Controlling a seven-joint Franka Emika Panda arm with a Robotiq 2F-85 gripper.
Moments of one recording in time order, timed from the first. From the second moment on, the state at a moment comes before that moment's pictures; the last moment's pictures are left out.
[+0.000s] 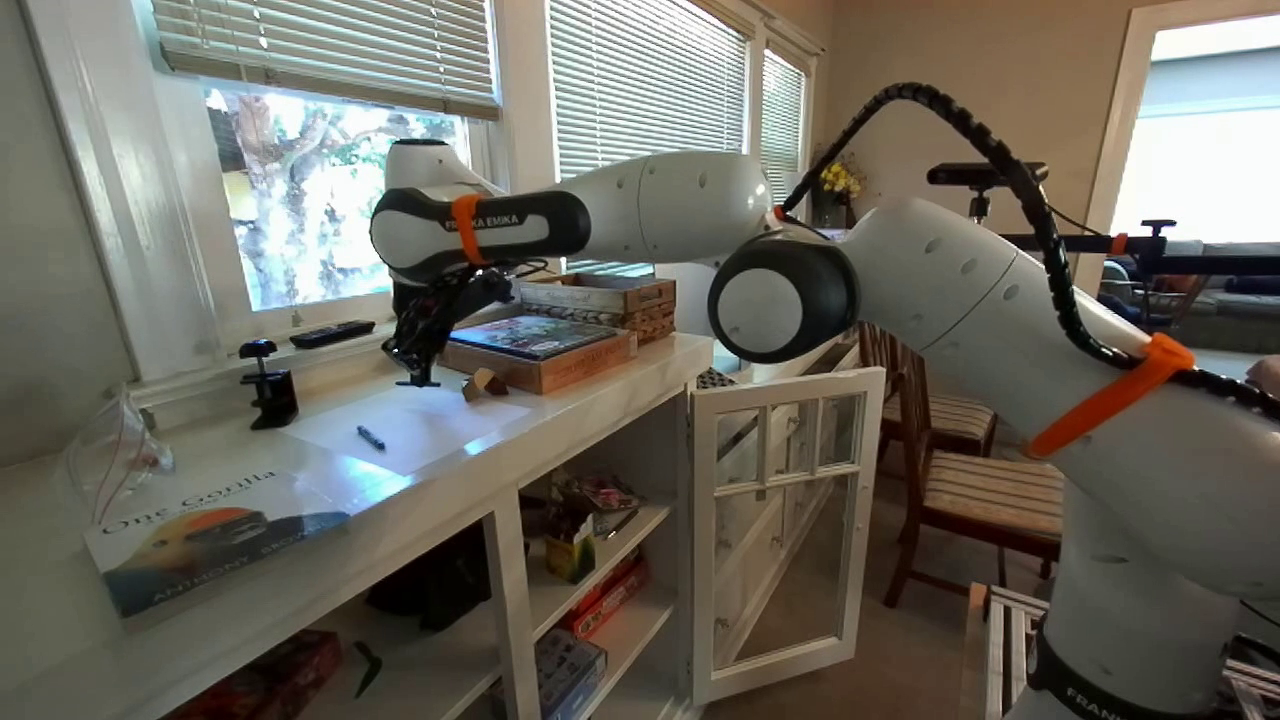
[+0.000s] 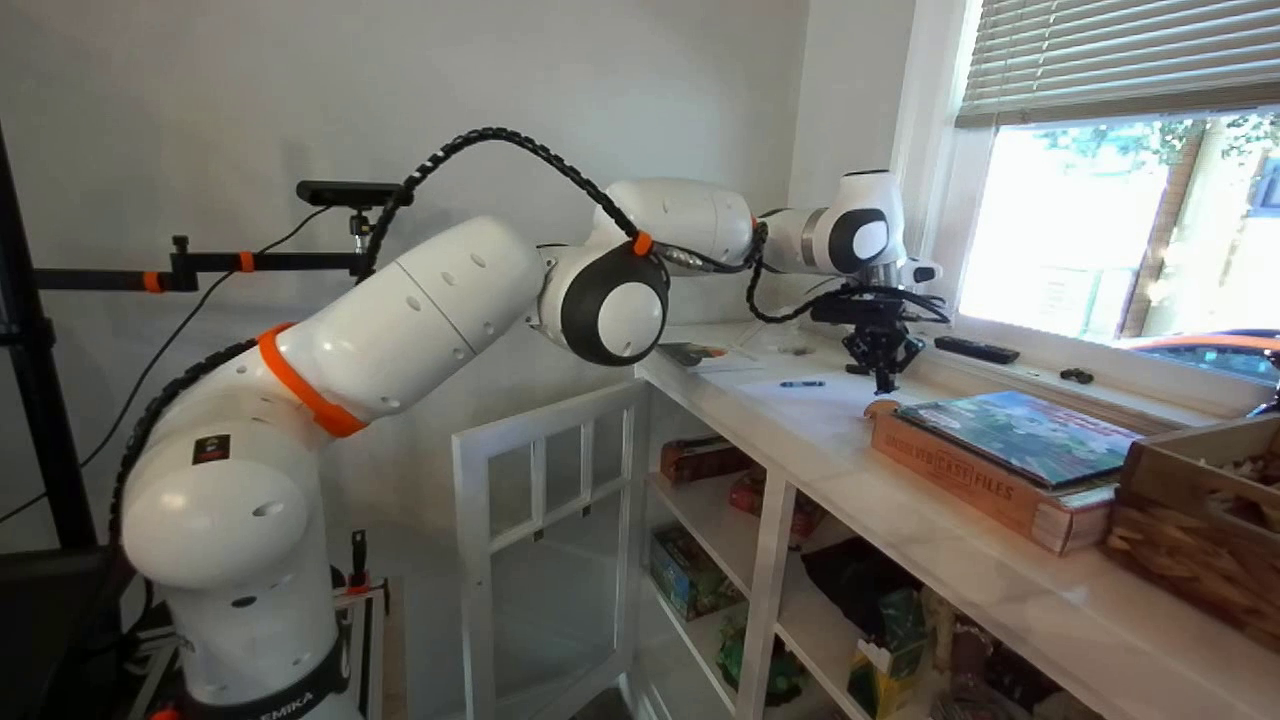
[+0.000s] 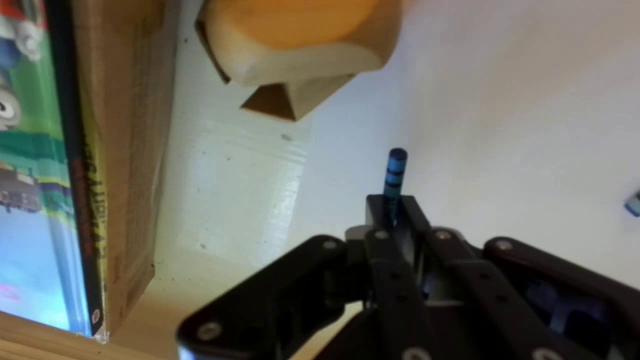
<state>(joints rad) 0.14 0.94 -0.01 -0.65 -0.10 1.91 -0.14</state>
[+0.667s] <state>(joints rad) 0.18 0.87 -0.01 -0.65 -0.10 1.76 -0.04</state>
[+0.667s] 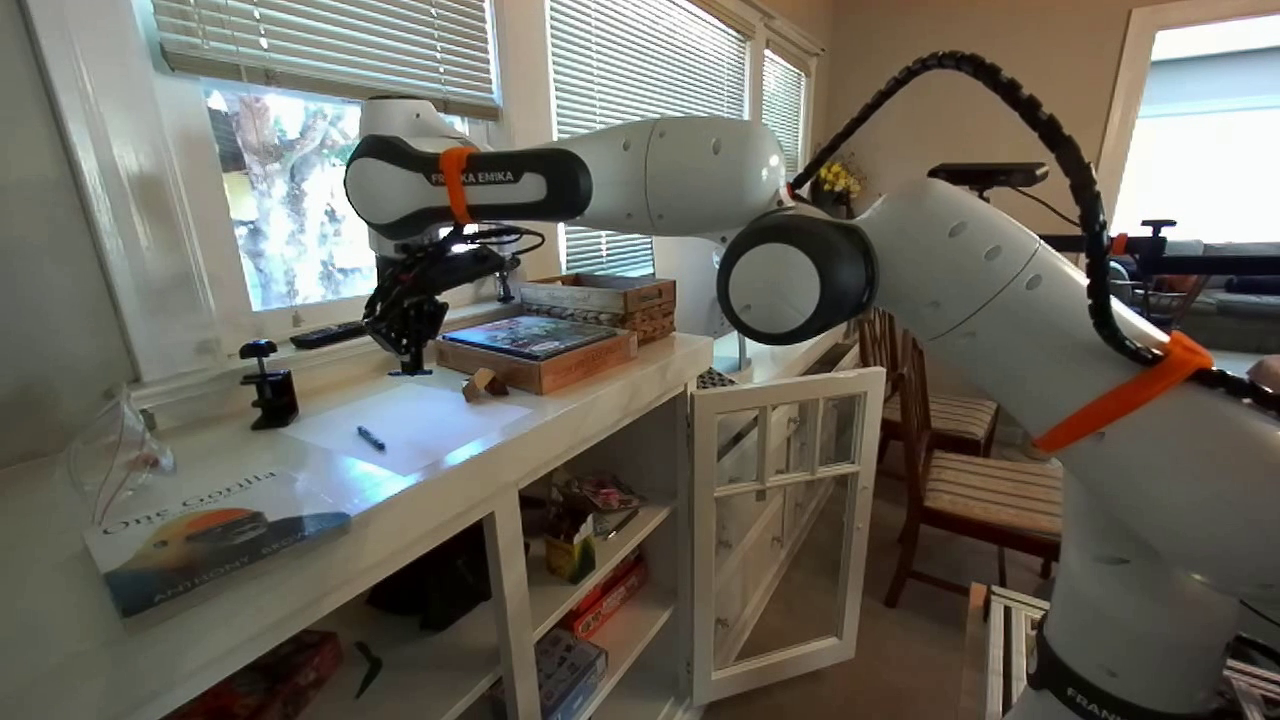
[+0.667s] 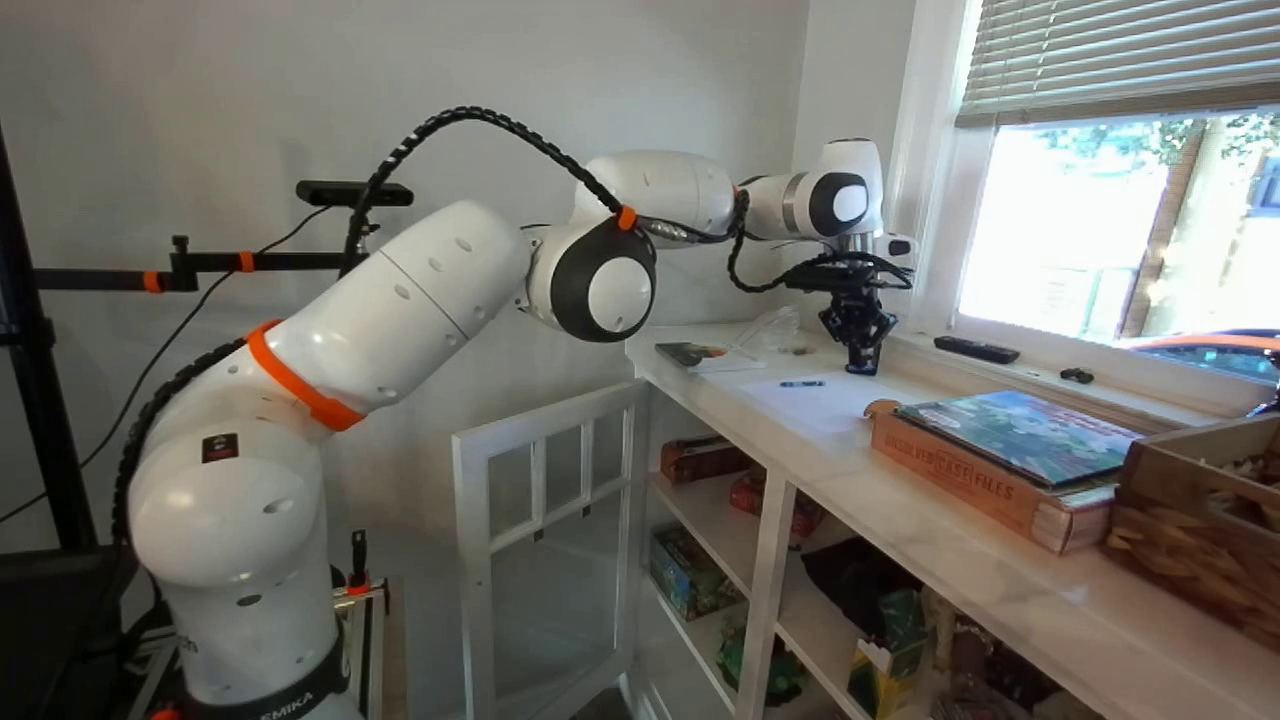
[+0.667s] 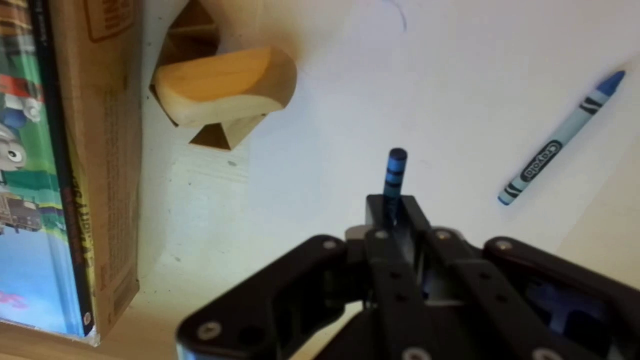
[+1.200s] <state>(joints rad) 0.22 0.87 0.00 -0.67 -0.10 1.76 0.04</state>
